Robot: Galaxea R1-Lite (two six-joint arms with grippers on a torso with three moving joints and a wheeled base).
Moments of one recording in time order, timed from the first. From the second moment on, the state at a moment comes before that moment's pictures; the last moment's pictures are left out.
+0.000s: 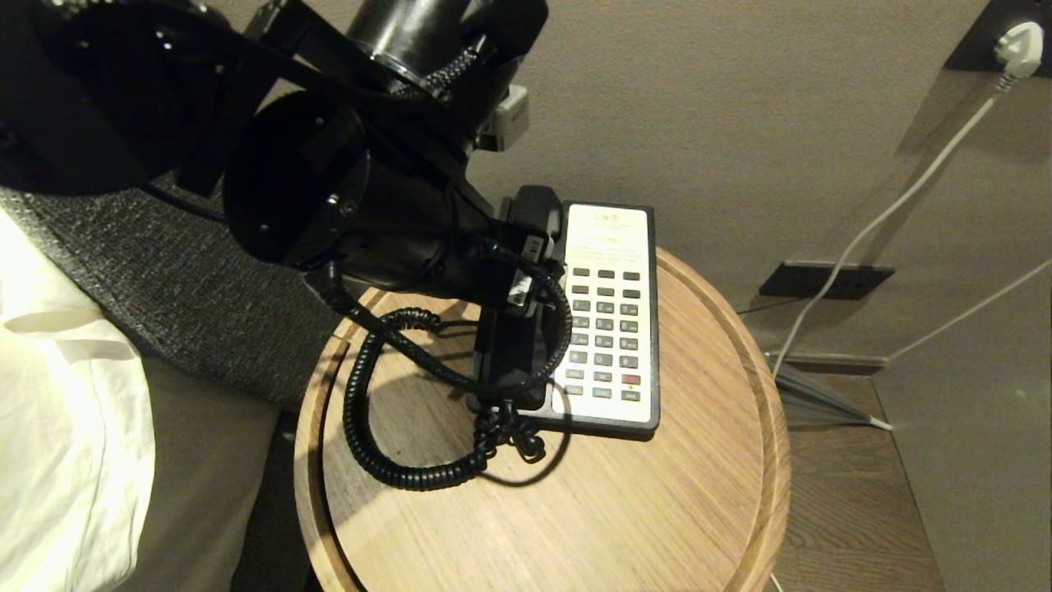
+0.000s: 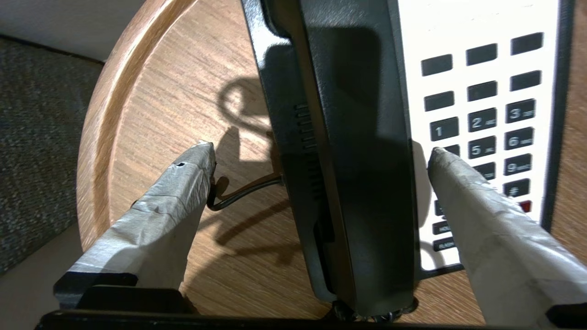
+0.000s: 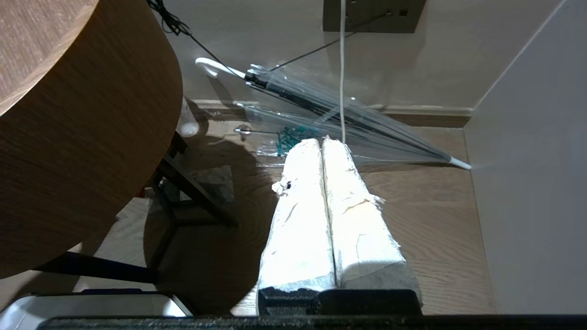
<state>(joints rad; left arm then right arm) -0.90 1.79 -1.88 0.76 0.44 -0.23 -0.01 0.00 0.00 -0.05 0.01 0.01</state>
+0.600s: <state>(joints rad) -0.94 1.83 -1.88 0.75 0.49 -0.32 -0.01 0.00 0.00 -0.05 0.01 0.01</state>
